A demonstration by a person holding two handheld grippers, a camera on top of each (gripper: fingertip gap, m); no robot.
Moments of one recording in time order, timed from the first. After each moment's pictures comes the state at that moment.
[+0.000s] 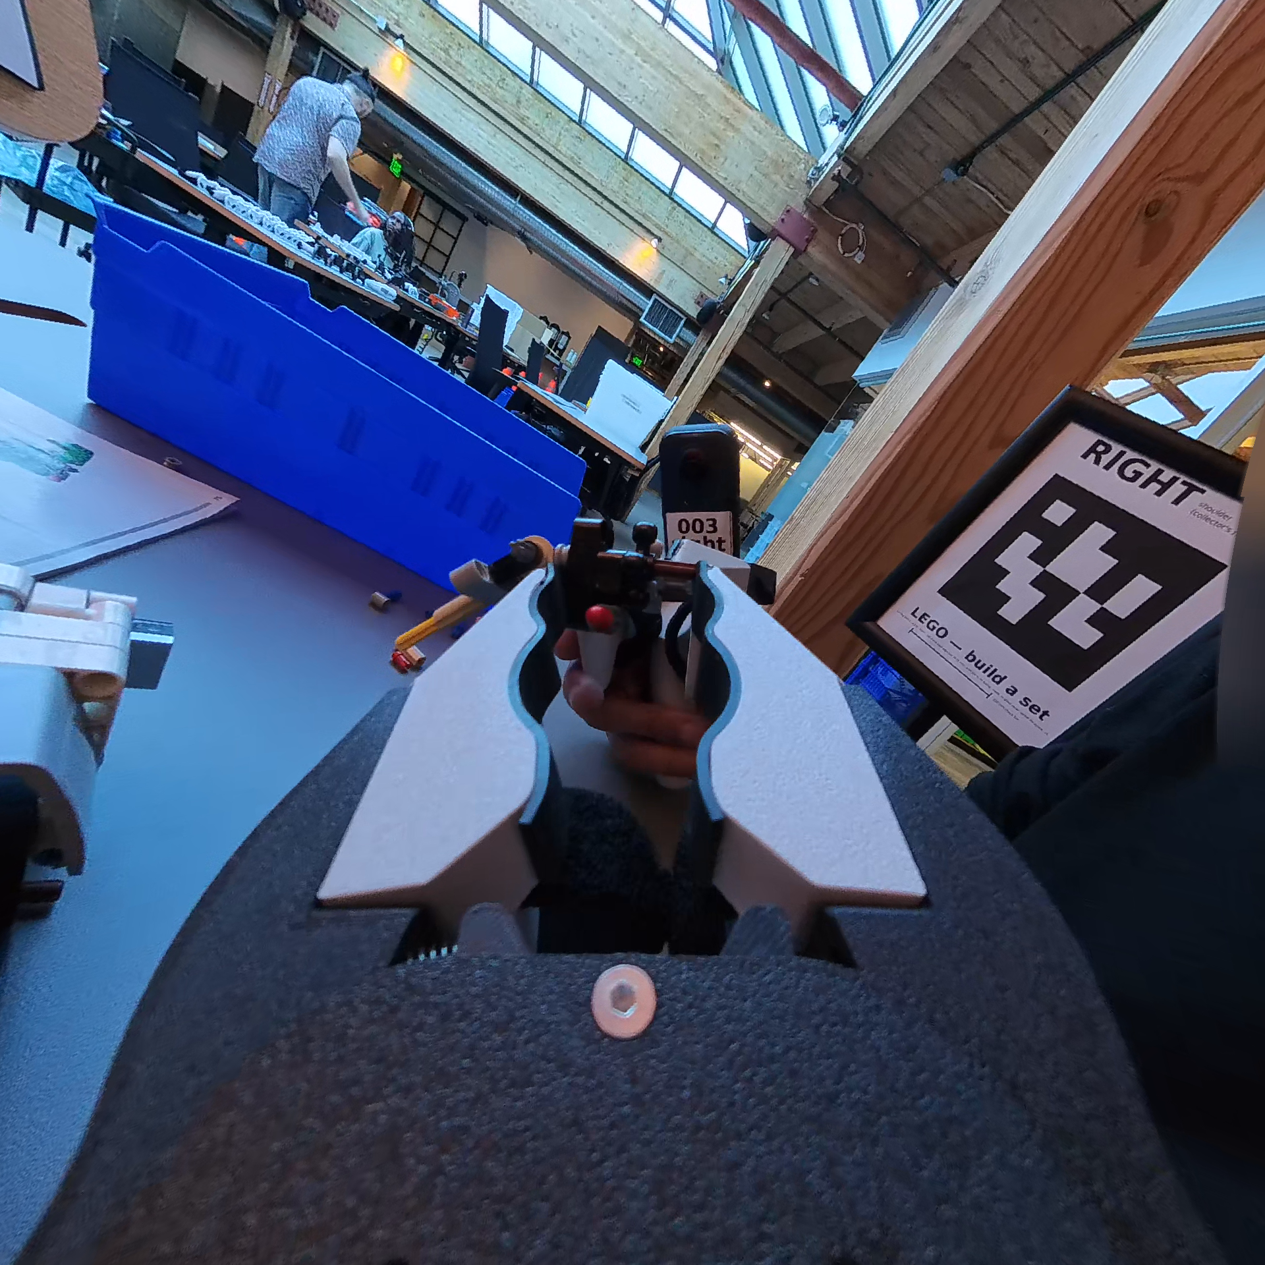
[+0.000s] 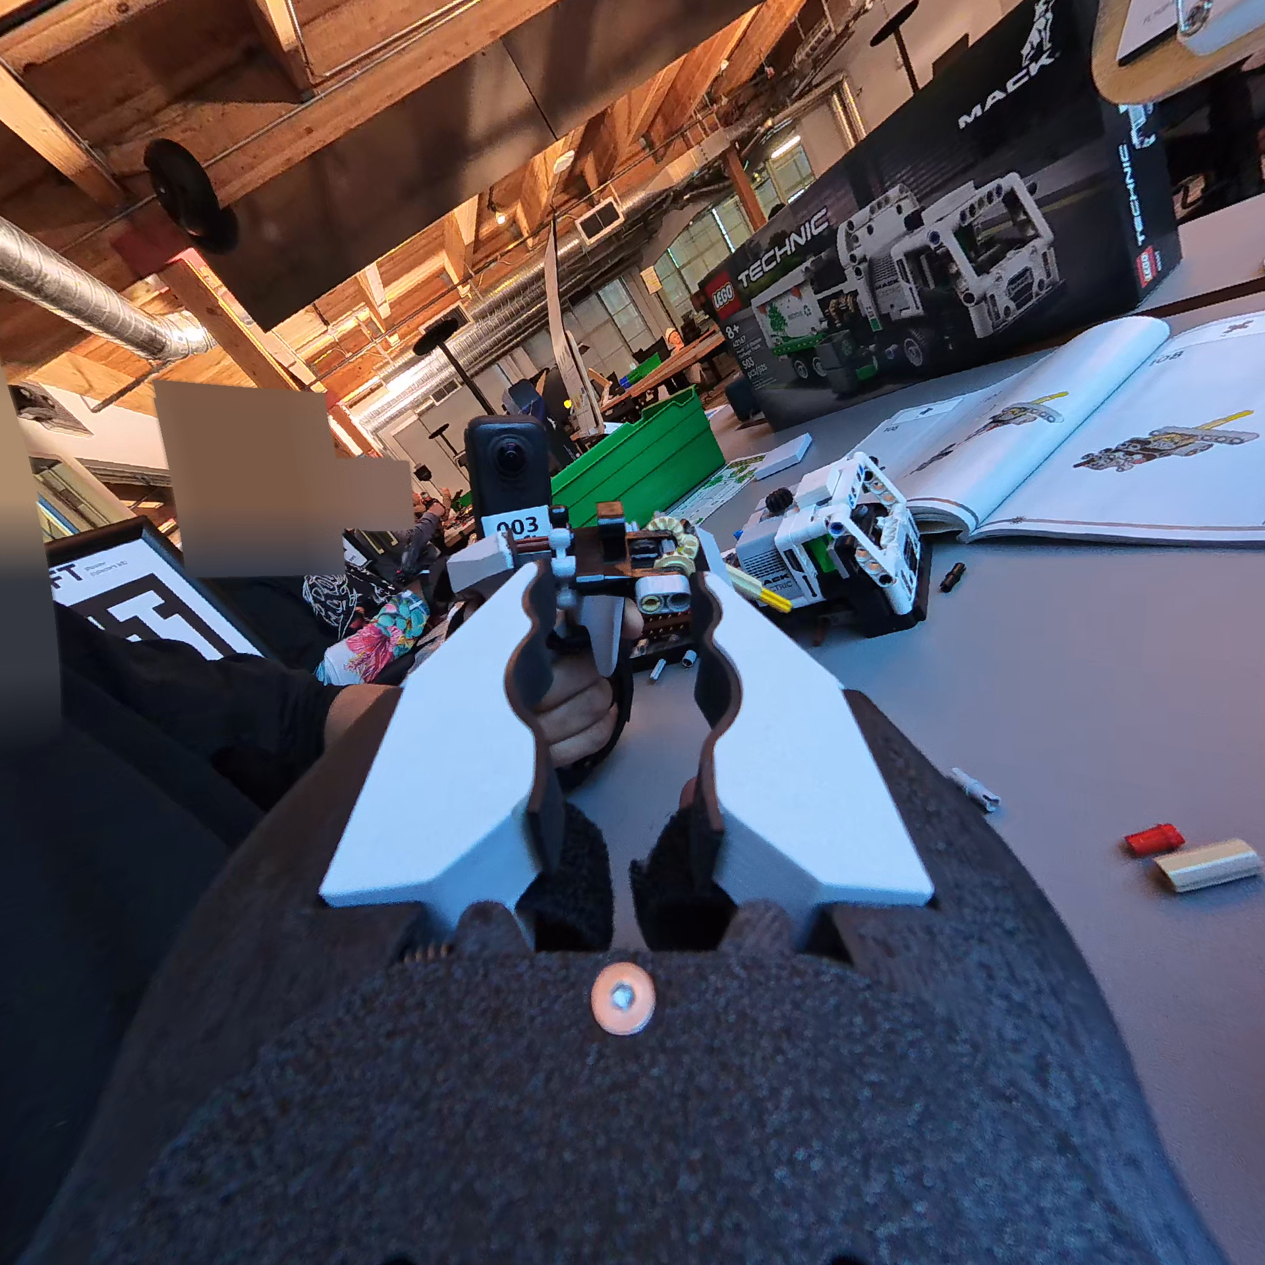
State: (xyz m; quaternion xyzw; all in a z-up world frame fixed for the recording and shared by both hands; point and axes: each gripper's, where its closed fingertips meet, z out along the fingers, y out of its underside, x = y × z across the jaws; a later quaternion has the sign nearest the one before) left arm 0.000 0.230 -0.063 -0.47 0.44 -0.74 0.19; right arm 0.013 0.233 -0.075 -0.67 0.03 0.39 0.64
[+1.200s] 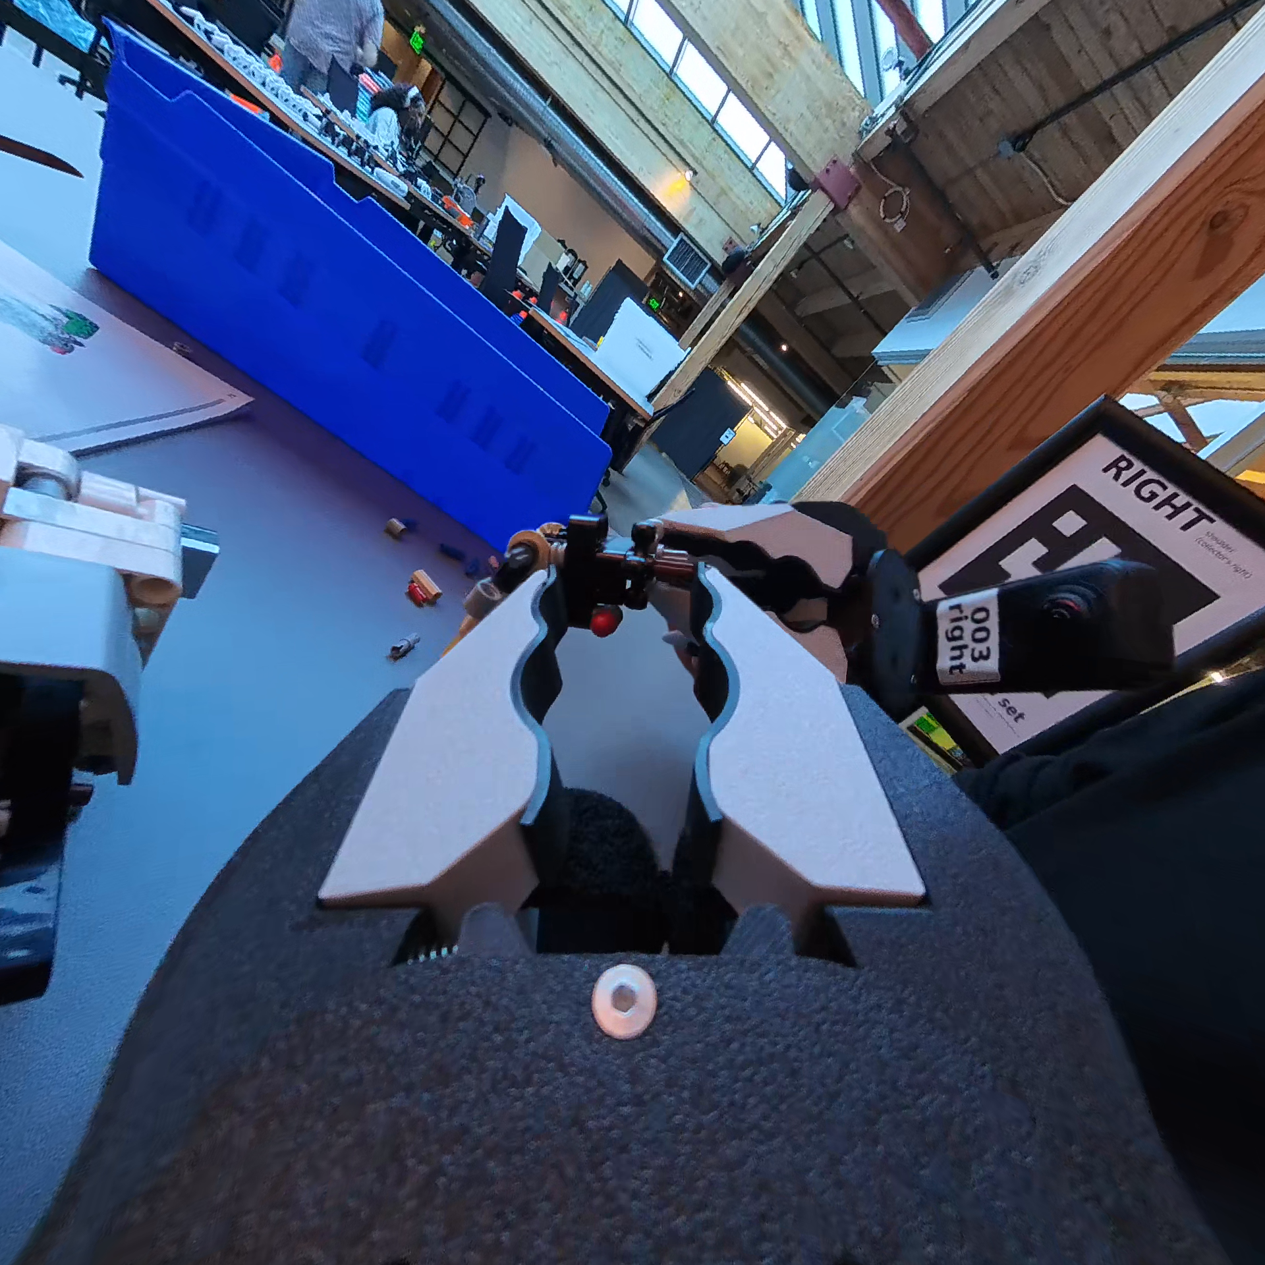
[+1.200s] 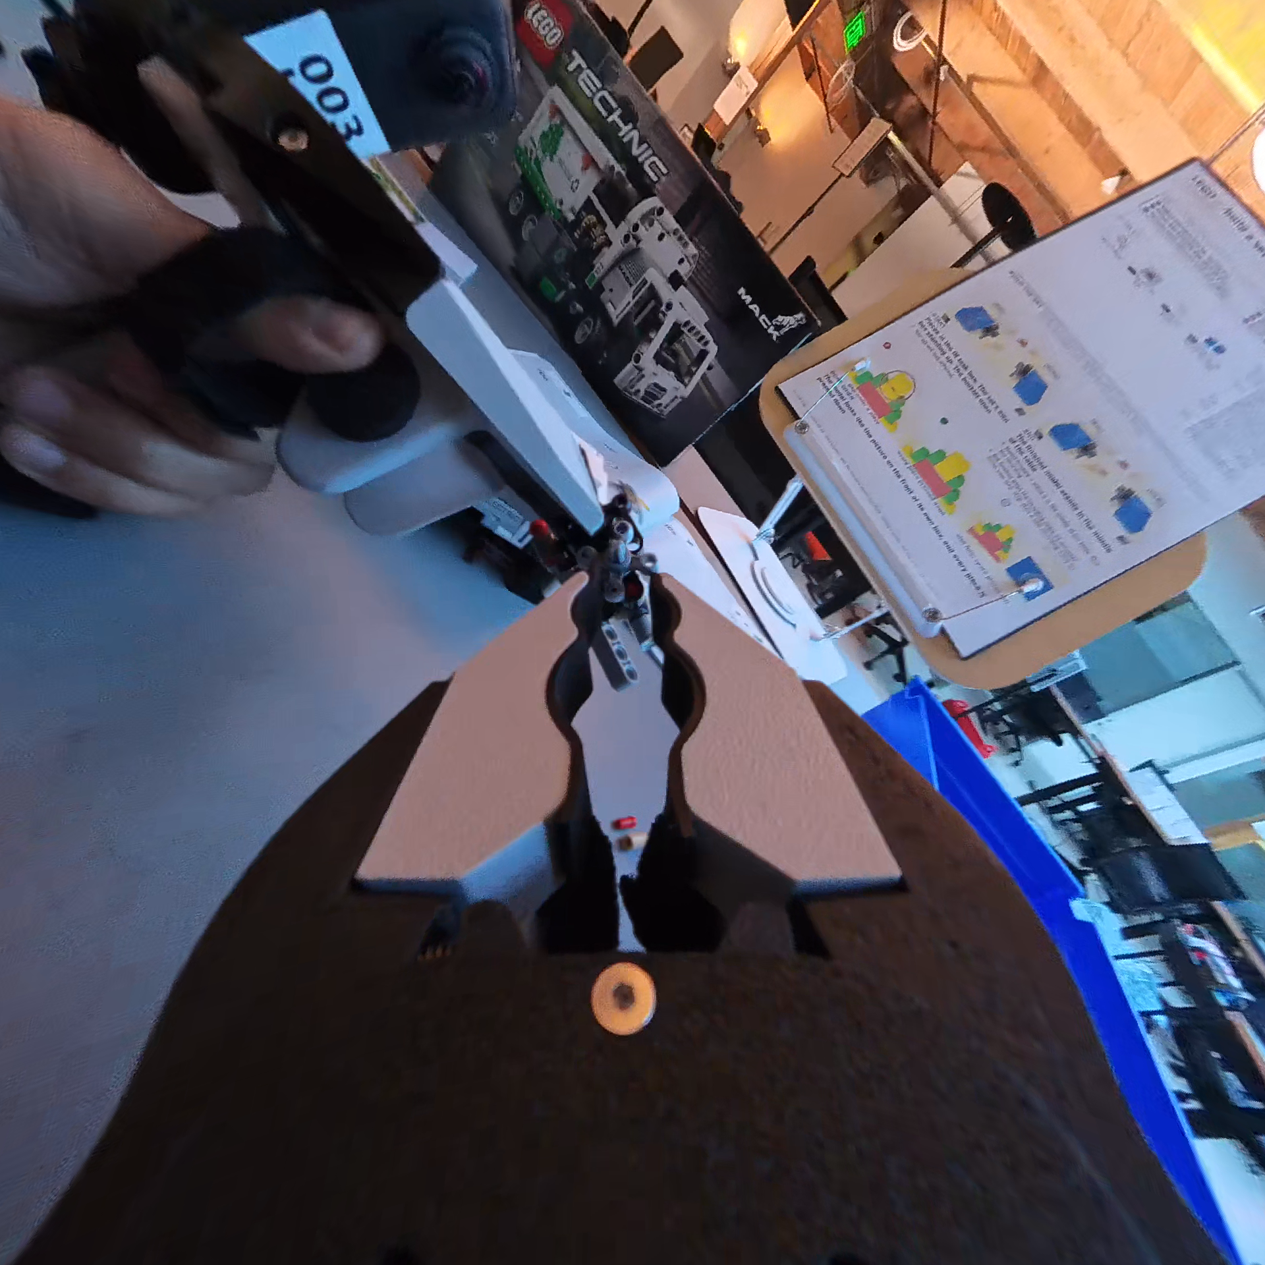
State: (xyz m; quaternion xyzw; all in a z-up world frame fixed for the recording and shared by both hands) left arm 0.004 0.237 -0.083 -0.52 0.43 -0.73 0.13; right arm 0.012 0.236 -0.079 -0.72 -0.24 -0.28 0.59
